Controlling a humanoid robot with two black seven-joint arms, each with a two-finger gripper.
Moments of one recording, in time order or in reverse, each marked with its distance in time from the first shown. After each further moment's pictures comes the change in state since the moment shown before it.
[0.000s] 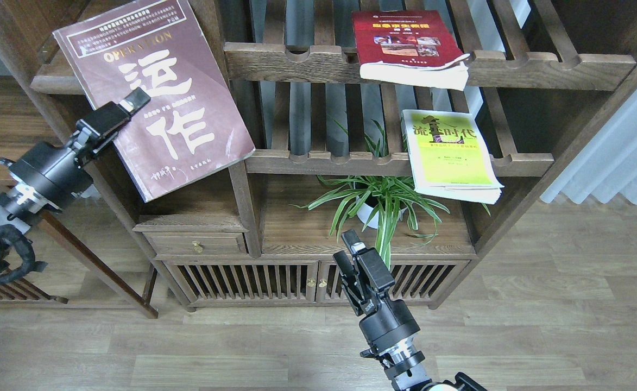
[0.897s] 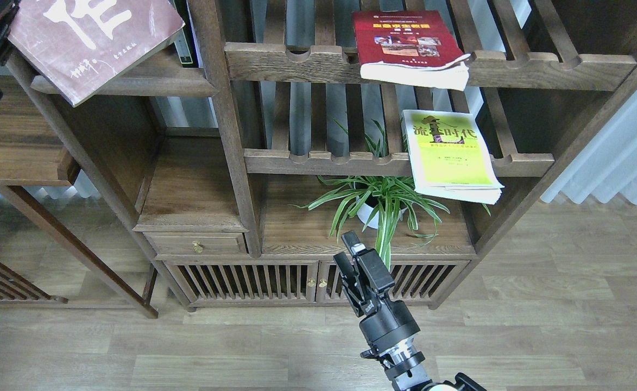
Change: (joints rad) left arm -0.094 0.038 -0.148 0.036 0.006 0.000 -0.039; right arm 0.001 0.000 -0.001 -0.008 -0.002 0.000 0.000
